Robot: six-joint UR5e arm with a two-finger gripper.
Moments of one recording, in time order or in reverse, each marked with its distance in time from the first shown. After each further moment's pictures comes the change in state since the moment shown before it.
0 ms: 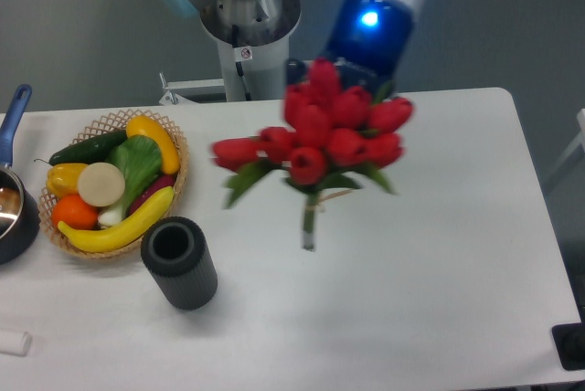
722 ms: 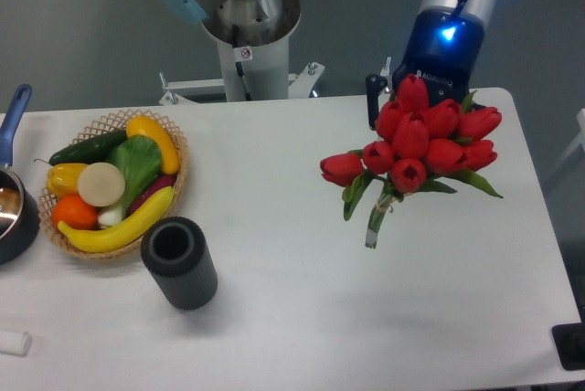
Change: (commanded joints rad) arm 0.064 -0.005 -0.078 0.000 -0.002 0.066
